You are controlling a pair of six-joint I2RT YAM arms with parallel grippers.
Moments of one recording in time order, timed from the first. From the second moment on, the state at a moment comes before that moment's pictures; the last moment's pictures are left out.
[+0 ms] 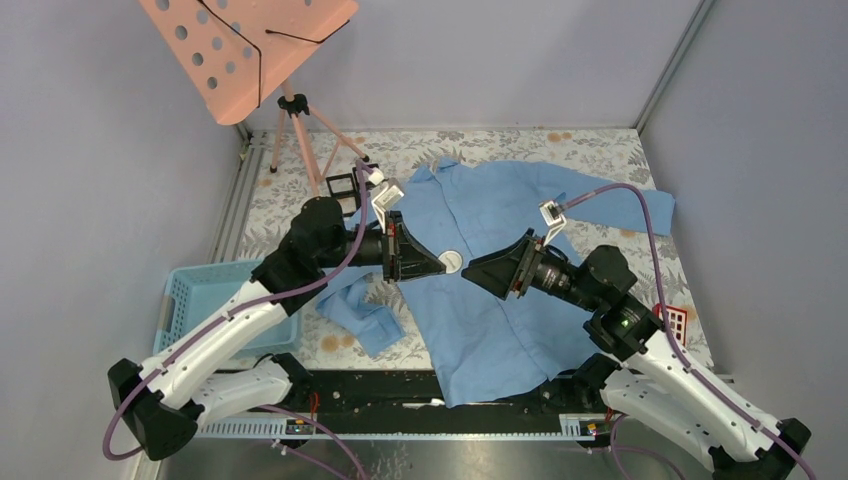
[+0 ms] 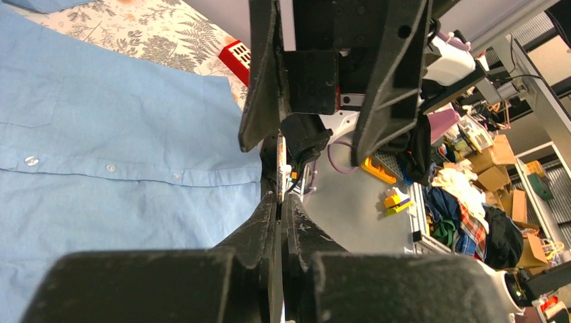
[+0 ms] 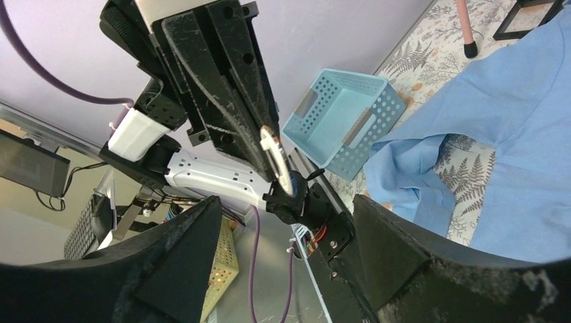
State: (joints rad) left arm -0.74 0.99 0.96 -0.07 0.72 -0.56; right arm 0.71 0.65 0.64 0.09 -0.41 0.90
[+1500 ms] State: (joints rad) left arm -0.73 0.99 0.94 -0.05 0.79 -0.55; right arm 0.71 0.77 0.65 0.16 -0.47 0.92
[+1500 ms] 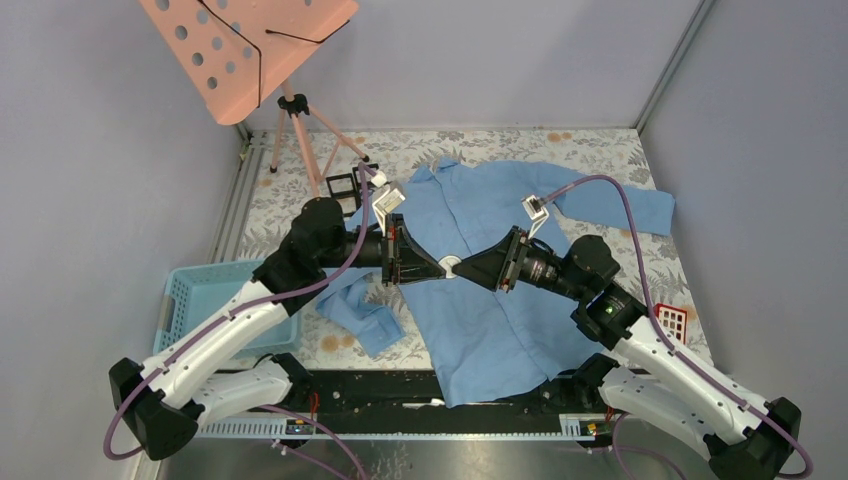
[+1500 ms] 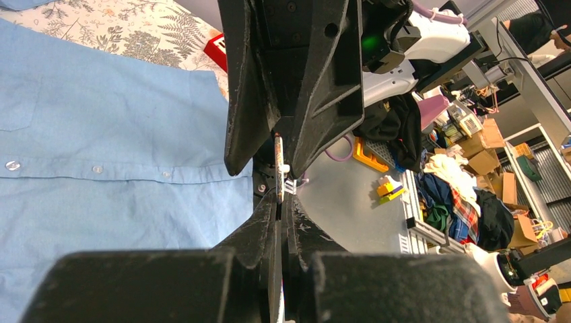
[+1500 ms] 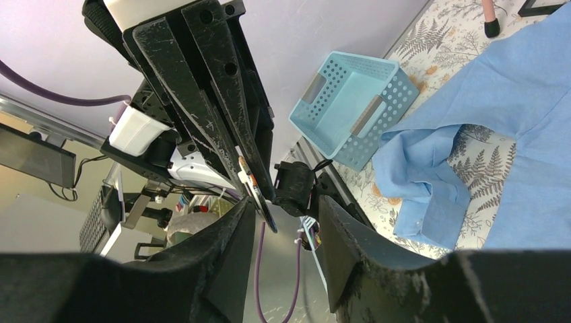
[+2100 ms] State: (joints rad) left arm -0.73 1.01 0.94 -0.05 0.80 -0.55; right arm 0.72 0.76 0.73 -0.02 -0.41 0.86
